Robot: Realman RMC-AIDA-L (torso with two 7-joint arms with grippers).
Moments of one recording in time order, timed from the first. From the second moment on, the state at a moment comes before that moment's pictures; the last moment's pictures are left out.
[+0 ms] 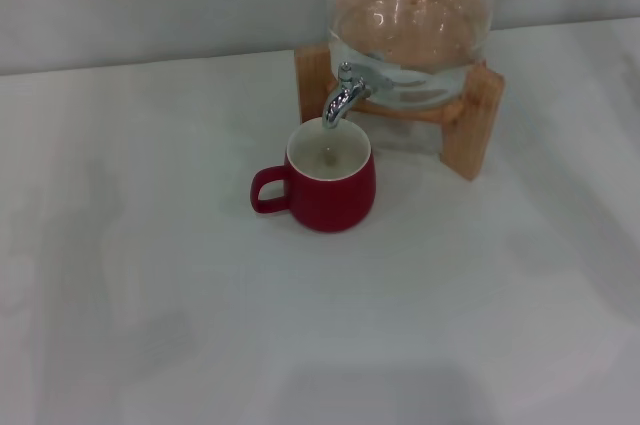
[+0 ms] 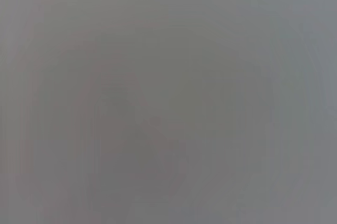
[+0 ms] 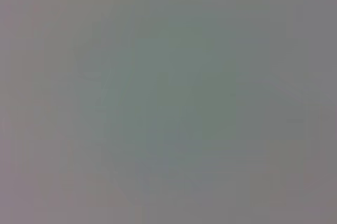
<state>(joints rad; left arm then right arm) -0.23 -2.07 2.12 0.58 2.02 -1.37 -2.88 0.43 2.00 -0.71 -0.23 2.70 1.49 -2.42</state>
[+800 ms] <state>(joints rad) -0.25 -2.06 2.12 0.58 2.03 -1.38 -2.88 0.32 2.00 -1.07 -0.27 2.48 1.69 -2.32</state>
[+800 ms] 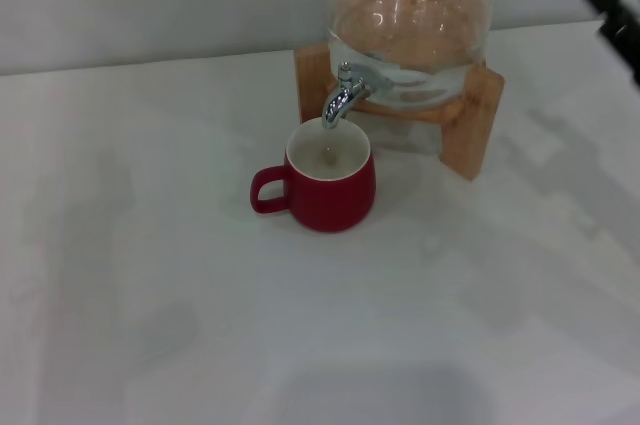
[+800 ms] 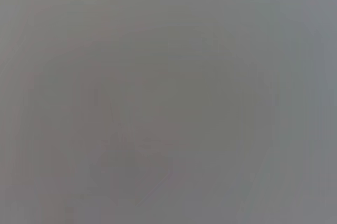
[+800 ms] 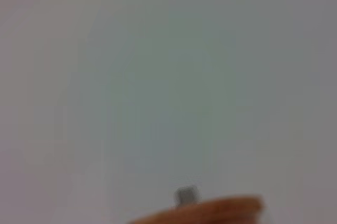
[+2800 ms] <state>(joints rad) -0.30 -2.08 2.11 0.55 2.08 -1.34 -2.87 0.48 2.02 -1.20 -0.30 2.16 1.43 -2.49</state>
